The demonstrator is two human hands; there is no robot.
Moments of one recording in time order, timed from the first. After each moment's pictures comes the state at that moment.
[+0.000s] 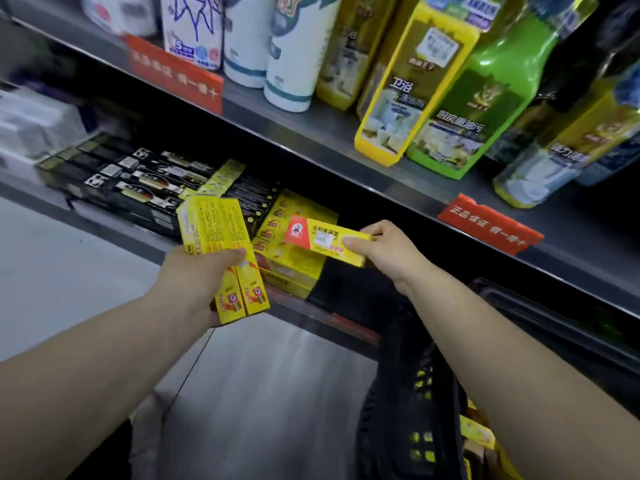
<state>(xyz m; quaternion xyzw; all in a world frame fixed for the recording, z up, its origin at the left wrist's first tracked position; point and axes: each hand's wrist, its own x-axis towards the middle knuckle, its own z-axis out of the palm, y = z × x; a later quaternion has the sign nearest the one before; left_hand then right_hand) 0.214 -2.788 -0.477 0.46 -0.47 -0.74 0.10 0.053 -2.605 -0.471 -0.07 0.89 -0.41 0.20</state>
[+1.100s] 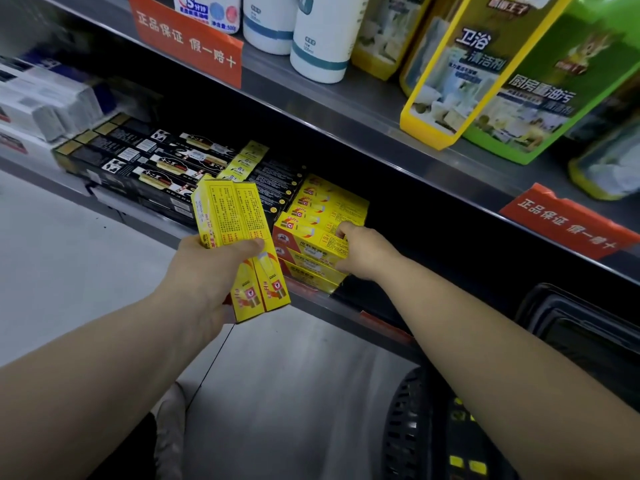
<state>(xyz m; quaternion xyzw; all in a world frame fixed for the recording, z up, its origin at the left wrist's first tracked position) 0.204 -2.803 -0.492 0.47 -0.47 -0.74 0.09 0.034 -2.661 -0.534 -0.29 0.93 -0.04 0.22</state>
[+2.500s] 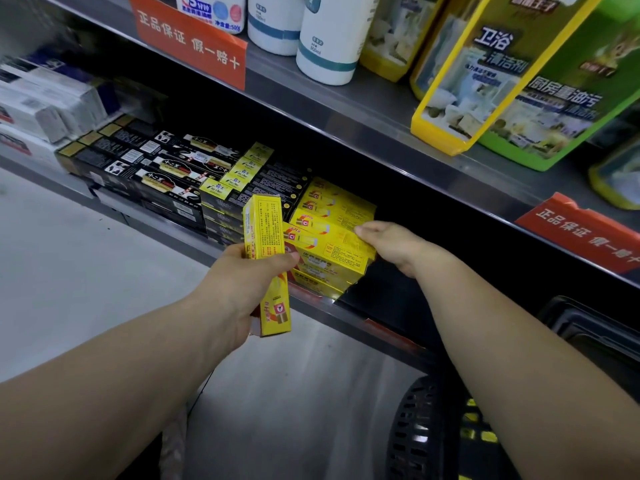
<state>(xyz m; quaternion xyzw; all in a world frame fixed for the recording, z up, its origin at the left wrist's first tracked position) 0.185 -2.788 -0.498 0.43 -0.49 -0.76 0.00 -0.009 -2.646 -0.544 -0.11 0.87 -0.33 0.36</state>
